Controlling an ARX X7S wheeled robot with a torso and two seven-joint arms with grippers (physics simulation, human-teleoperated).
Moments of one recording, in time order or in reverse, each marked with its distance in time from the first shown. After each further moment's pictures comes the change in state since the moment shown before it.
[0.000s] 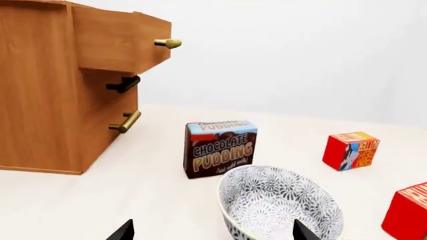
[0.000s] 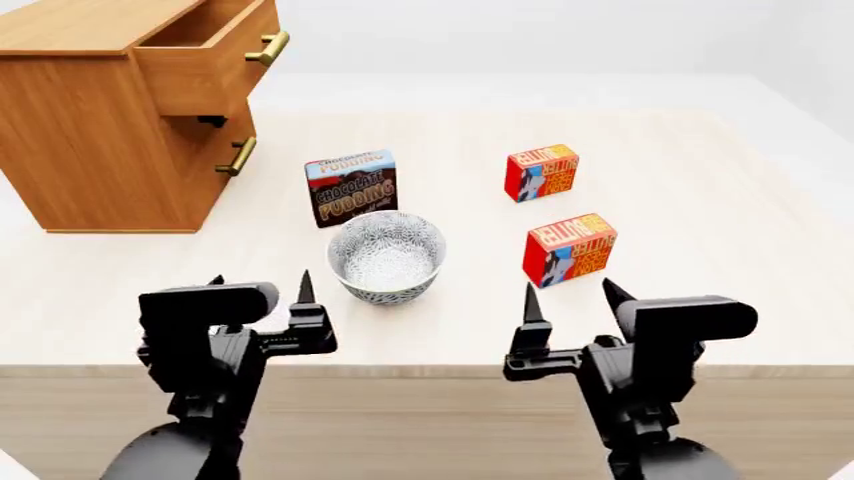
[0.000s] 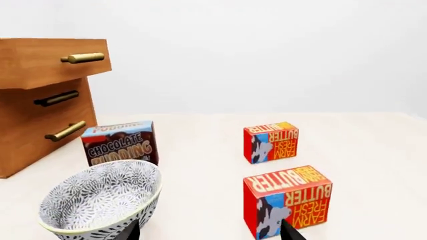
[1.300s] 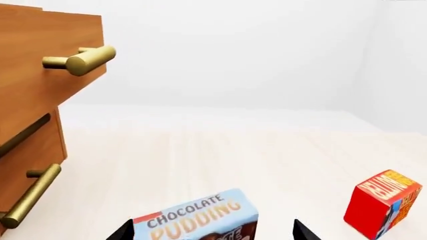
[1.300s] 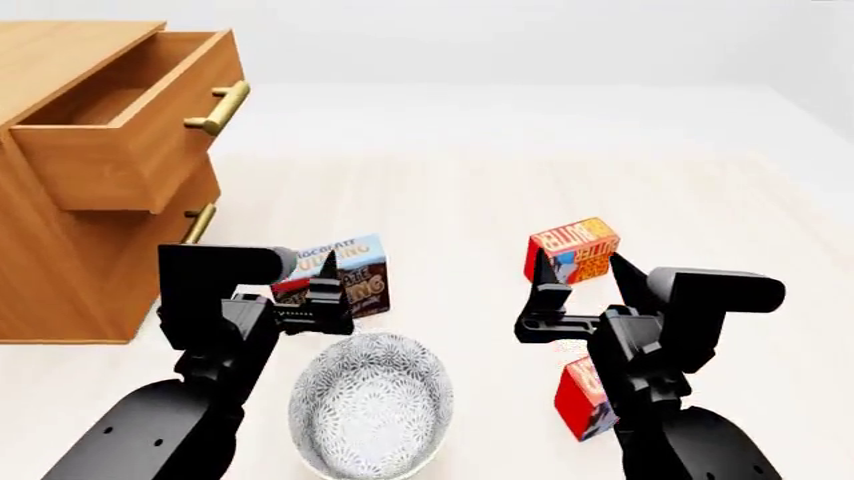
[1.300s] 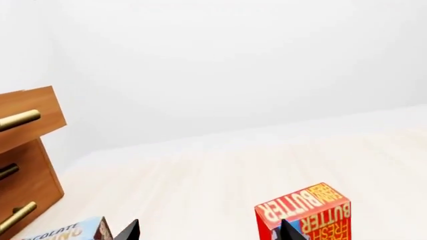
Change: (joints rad) left arm -0.160 -0.065 0.023 0.036 -0.142 -0.229 0.003; right arm 0.097 -0.009 0.082 0.013 0.185 0.055 0.051
